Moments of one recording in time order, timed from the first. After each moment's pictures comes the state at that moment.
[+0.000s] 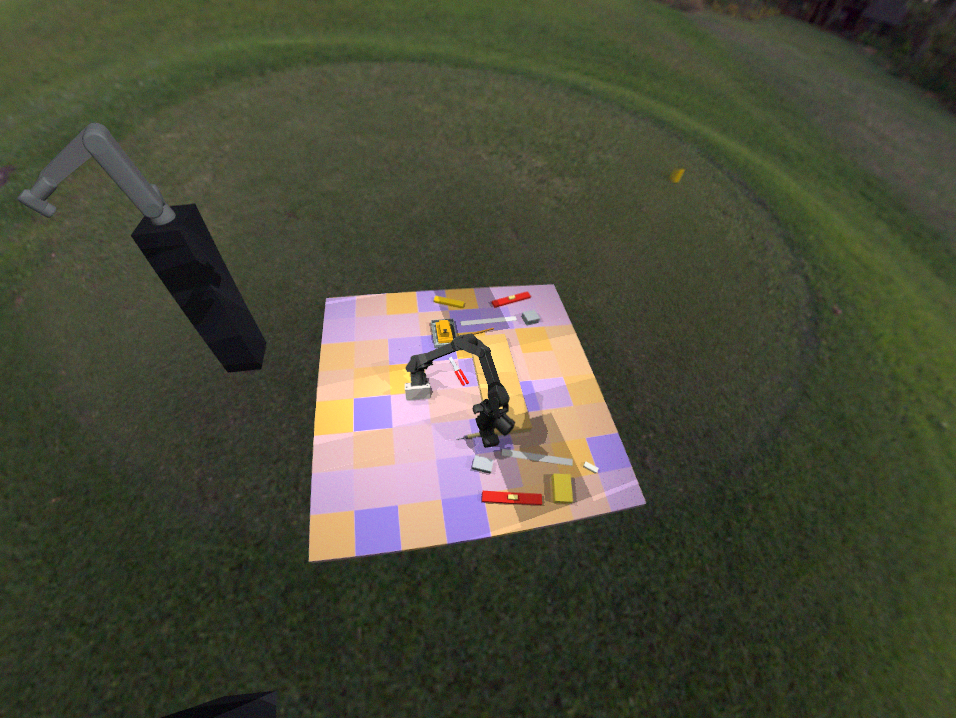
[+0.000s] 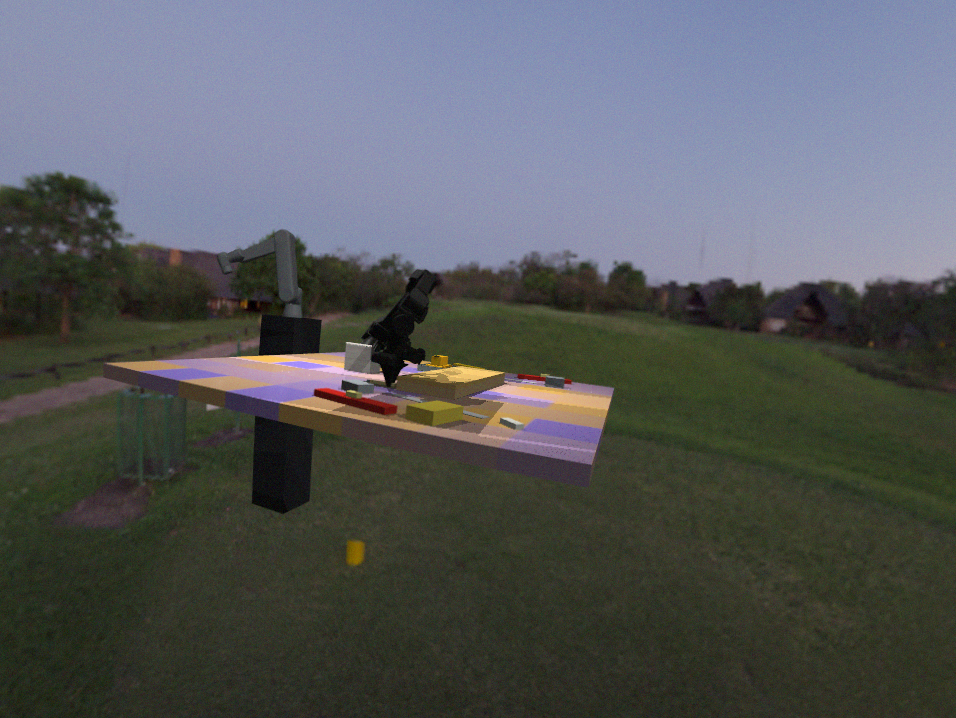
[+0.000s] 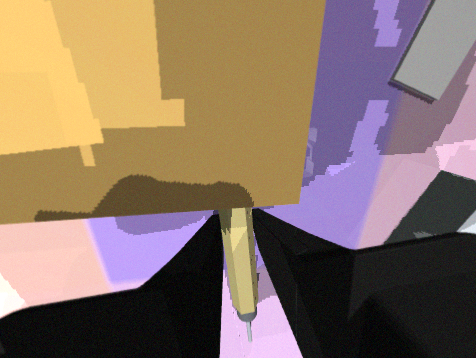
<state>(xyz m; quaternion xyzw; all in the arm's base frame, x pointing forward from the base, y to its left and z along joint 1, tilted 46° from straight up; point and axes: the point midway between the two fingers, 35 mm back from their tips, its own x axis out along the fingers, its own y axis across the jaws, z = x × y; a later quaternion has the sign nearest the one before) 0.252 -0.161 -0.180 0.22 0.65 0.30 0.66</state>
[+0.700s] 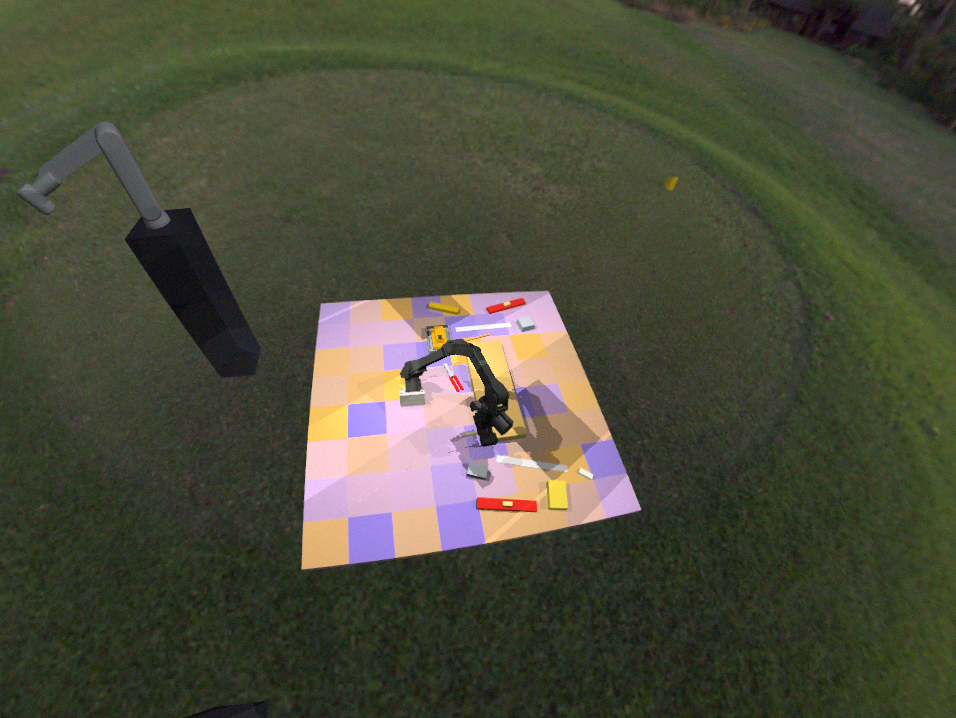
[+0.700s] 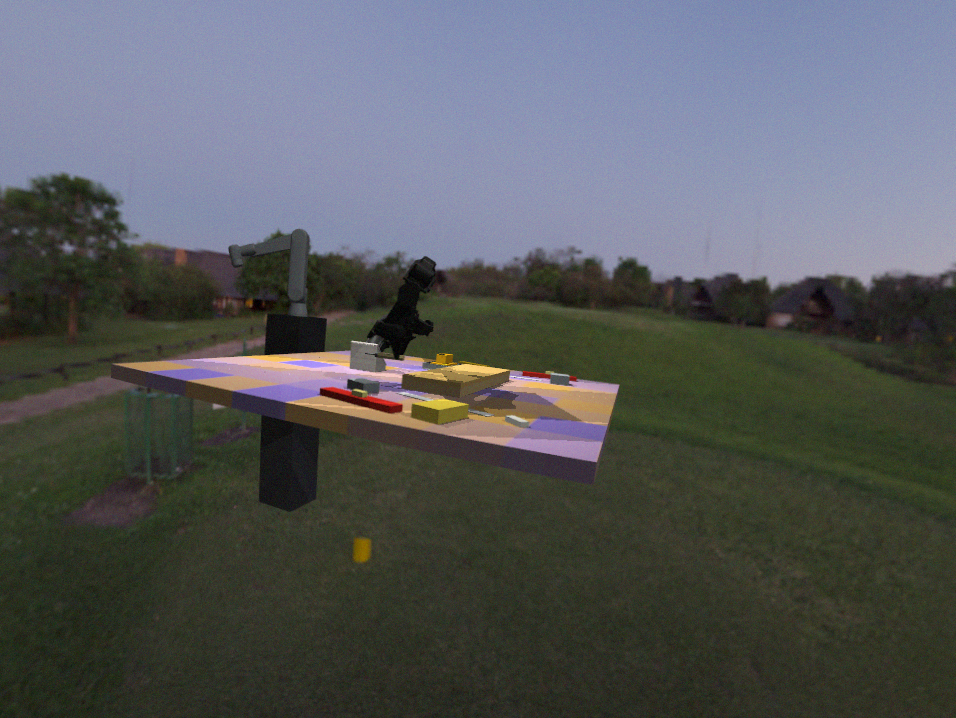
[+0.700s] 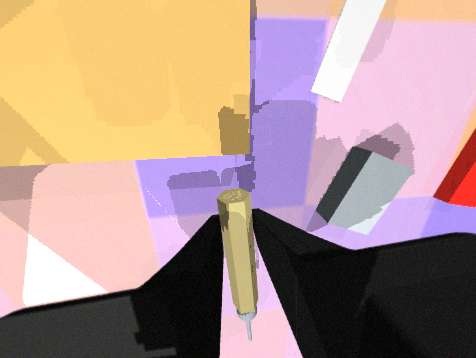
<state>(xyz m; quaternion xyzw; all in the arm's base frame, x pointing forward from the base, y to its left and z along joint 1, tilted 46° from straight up) 0.253 -0.219 -0.126 0.23 0.66 0.30 0.65</state>
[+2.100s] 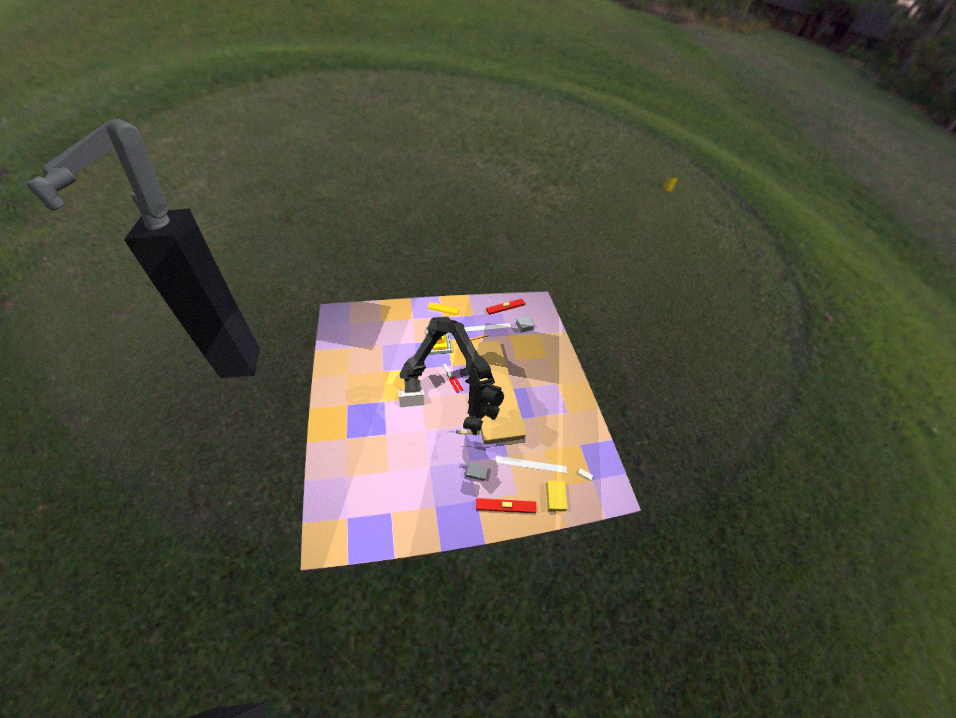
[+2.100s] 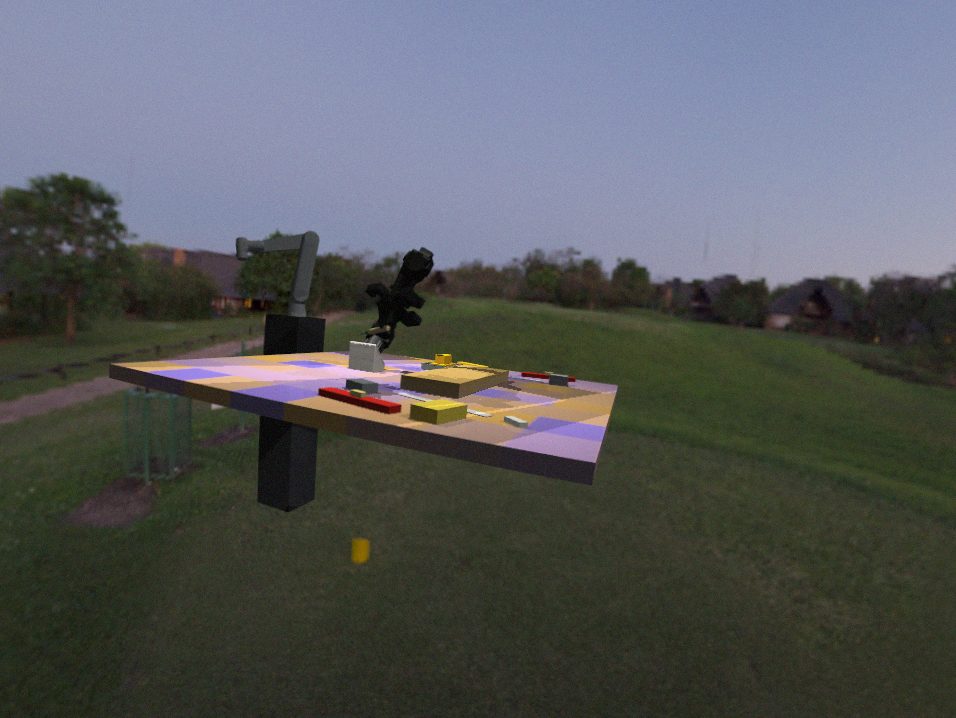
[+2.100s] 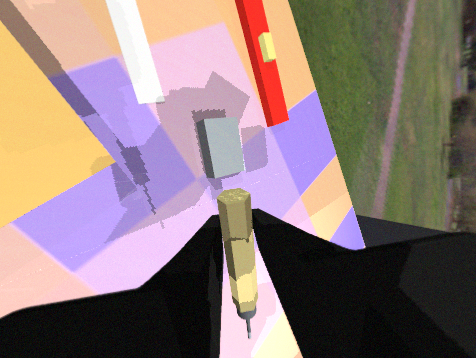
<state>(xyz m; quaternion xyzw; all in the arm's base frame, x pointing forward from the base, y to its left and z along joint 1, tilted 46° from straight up) 0.219 -0.286 -0.087 0.21 0.71 -0.06 0.67</state>
